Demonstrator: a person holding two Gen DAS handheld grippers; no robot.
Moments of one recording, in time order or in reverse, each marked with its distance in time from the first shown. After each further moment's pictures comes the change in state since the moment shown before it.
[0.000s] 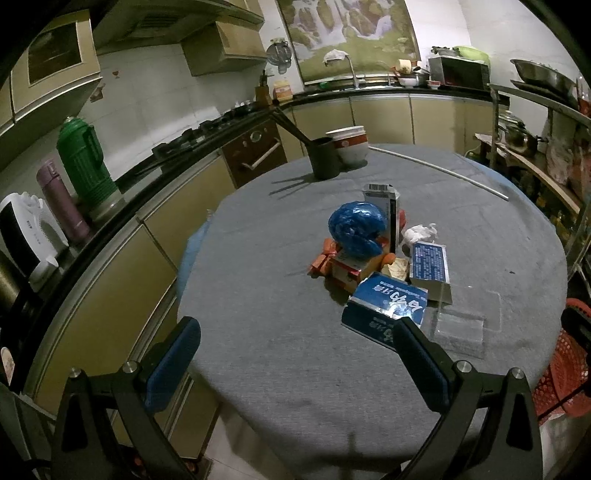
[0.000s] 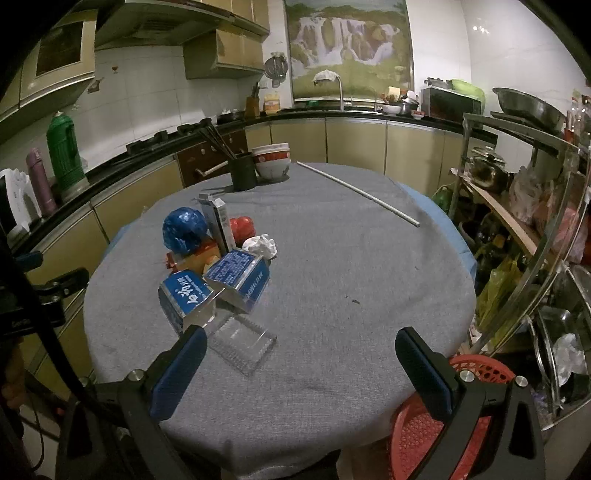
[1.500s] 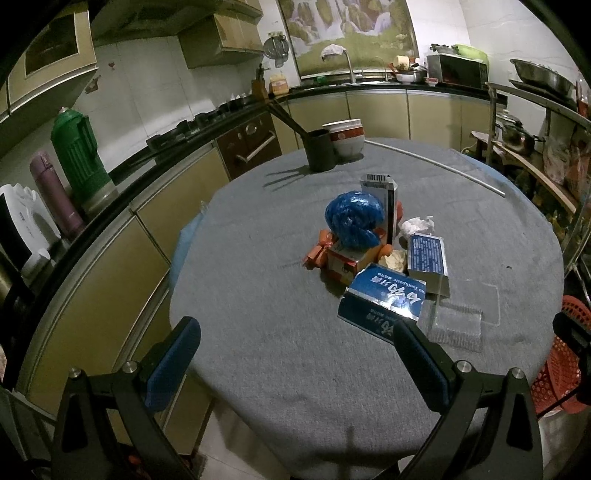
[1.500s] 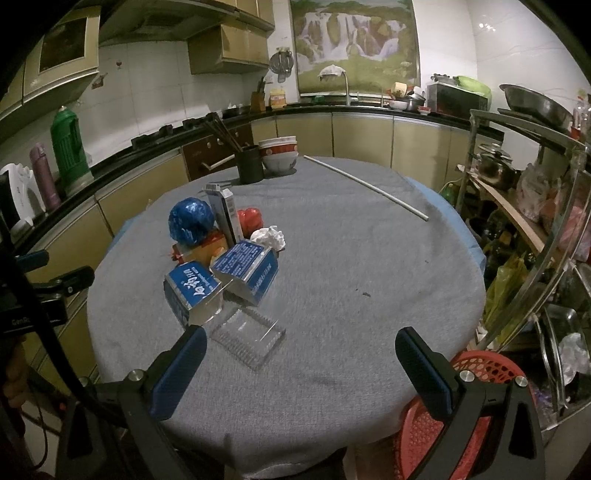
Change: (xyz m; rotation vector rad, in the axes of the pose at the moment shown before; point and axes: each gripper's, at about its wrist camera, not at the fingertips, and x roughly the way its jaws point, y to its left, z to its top) left arm 0.008 0.003 -0.005 -0.010 0.028 -0.031; right arm 0.008 0.009 -0.007 -0.010 0.018 0.020
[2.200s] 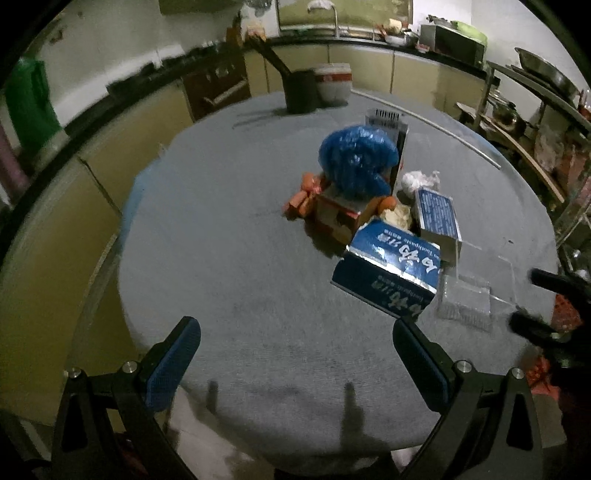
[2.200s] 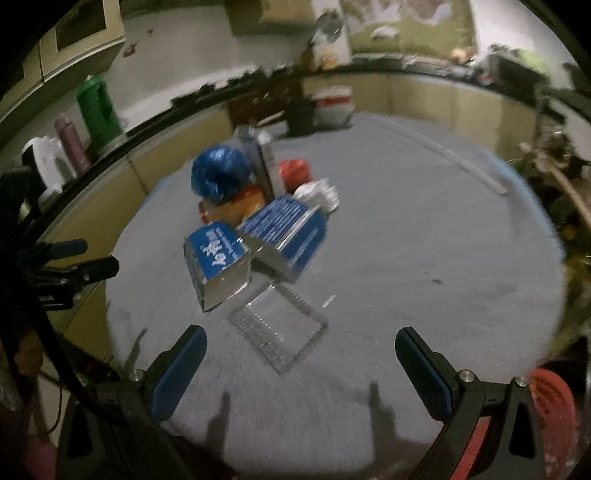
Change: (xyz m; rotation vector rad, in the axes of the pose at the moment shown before) left arm 0.077 0.022 -0.008 -0.039 0.224 -0.198; right arm 0.097 0.008 0.002 -0.101 0.206 0.284
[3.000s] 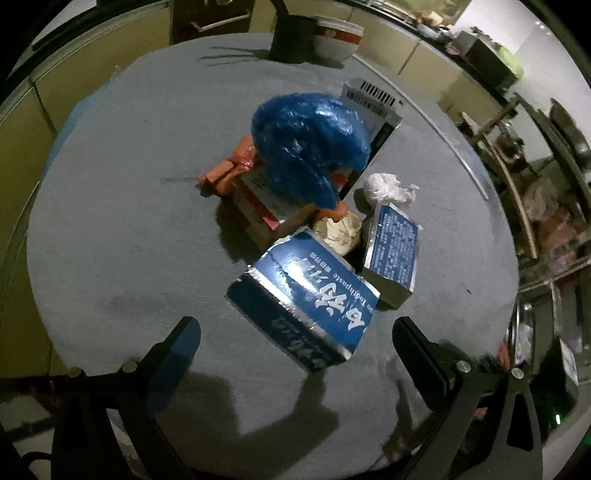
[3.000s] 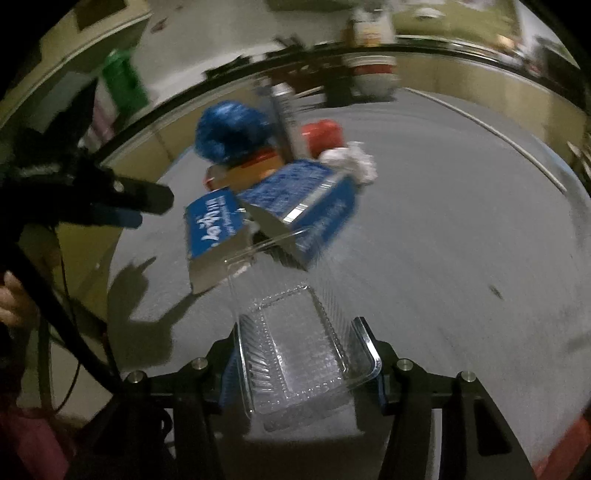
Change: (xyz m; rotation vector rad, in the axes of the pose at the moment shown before) left arm 0.060 -0.049 0.052 -0.240 0.217 -0.184; right arm 0.032 -0.024 -0.011 -0.008 0.033 0.098
